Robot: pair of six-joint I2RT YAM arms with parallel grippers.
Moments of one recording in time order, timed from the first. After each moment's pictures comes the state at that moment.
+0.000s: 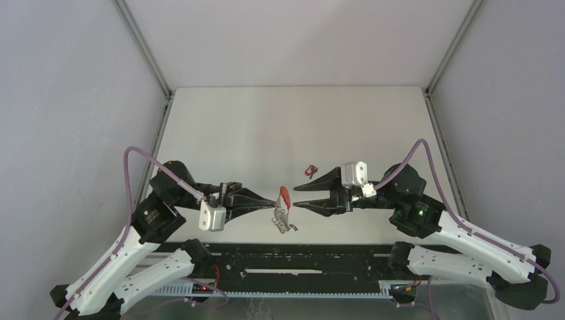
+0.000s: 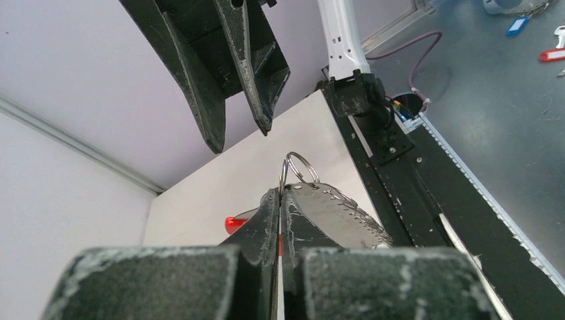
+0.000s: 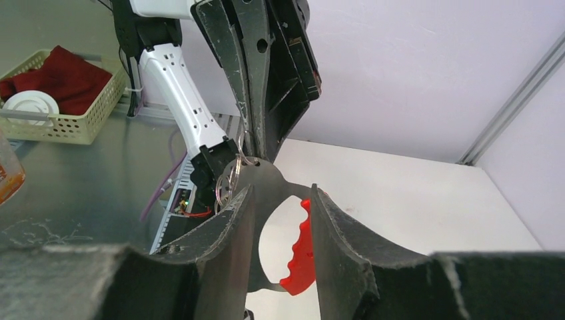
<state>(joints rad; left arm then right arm) -0.76 0.65 0.93 -0.28 0.99 0.58 1.06 0.80 0.89 0.09 -0.51 -0.11</state>
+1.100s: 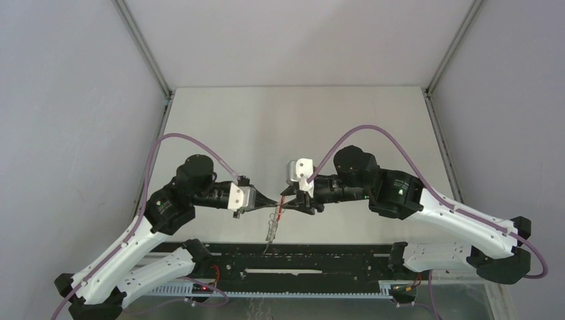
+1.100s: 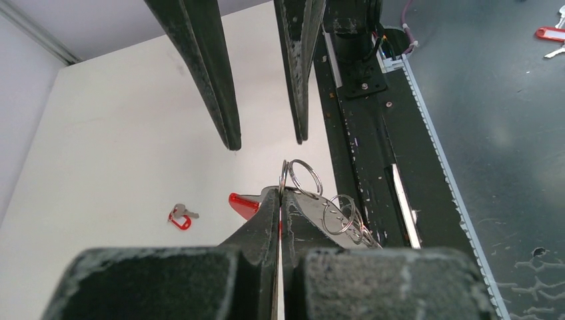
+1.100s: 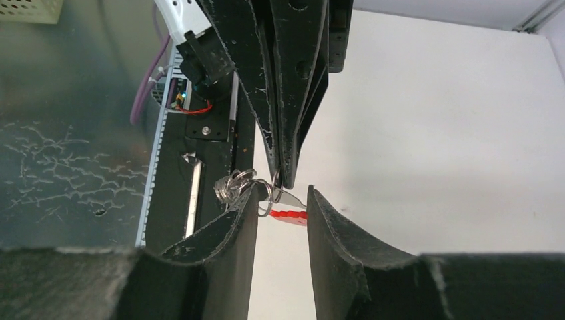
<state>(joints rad) -0.77 0.73 0.93 -0.53 0.80 0.52 1.16 1.10 1.27 -0.49 -0.36 -0.28</state>
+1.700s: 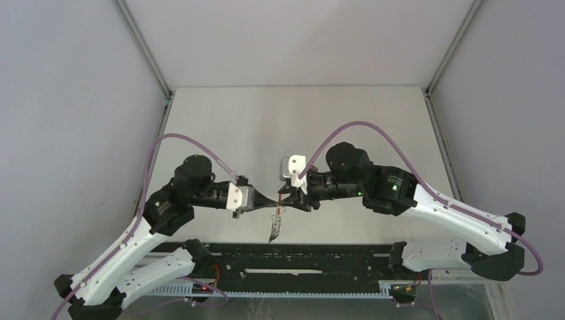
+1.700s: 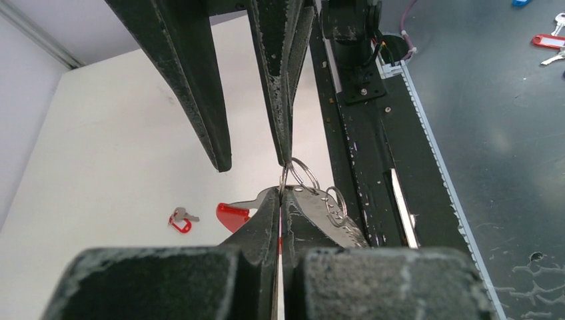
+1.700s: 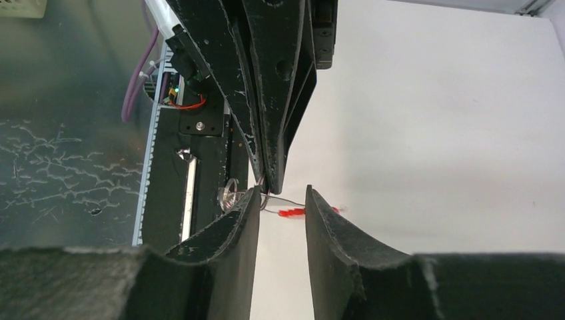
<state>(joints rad) -0.77 0.73 0.93 -0.52 0.80 0.50 1.16 1.17 1.33 -0.54 -0.32 -0.28</state>
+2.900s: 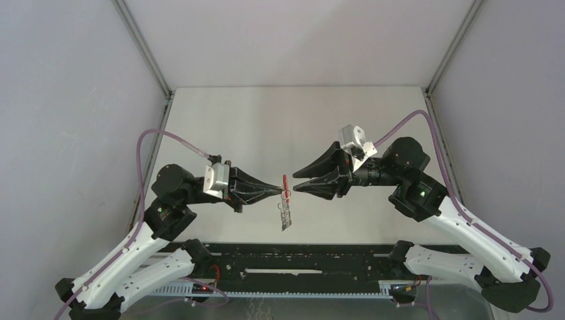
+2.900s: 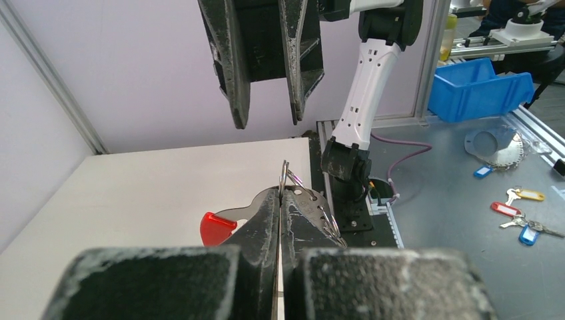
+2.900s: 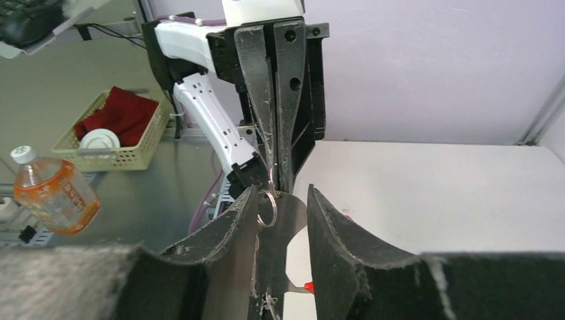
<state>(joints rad) -0.77 0.67 0.83 0.09 0.79 -0.06 0.89 0.93 1.11 0.00 -0.70 0.11</state>
